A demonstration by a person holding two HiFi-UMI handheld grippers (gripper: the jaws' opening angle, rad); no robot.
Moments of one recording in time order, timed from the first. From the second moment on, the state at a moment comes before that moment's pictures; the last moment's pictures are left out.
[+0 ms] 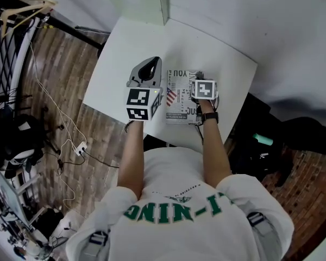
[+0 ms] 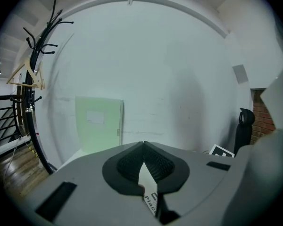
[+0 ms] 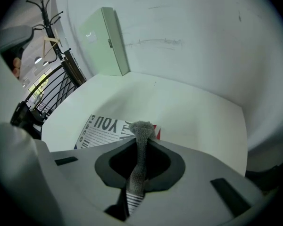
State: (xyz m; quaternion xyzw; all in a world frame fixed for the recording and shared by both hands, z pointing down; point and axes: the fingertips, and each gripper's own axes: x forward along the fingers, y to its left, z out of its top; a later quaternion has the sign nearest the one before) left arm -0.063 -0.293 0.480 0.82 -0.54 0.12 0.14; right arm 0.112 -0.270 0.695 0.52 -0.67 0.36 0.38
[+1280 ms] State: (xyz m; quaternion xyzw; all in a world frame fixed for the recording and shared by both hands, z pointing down) left arm -0.069 -0.291 0.455 0.83 -0.53 0.11 0.12; right arm 0.122 -0.251 0.695 0.52 -0.68 0.34 0.39
